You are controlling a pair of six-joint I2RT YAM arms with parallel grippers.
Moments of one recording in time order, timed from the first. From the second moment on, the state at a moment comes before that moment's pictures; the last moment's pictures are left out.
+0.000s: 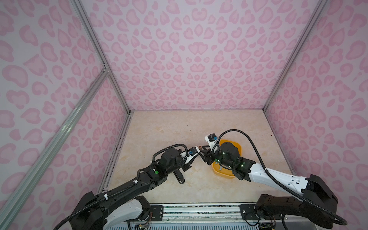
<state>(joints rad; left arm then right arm) -0.82 1.05 0.58 0.10 0.10 0.34 0.83 1.26 0.69 0.21 -0.06 0.30</state>
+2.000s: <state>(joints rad) -0.81 0.85 0.44 0.24 0.04 0.31 0.81 1.13 0.47 0.39 -0.08 0.08</state>
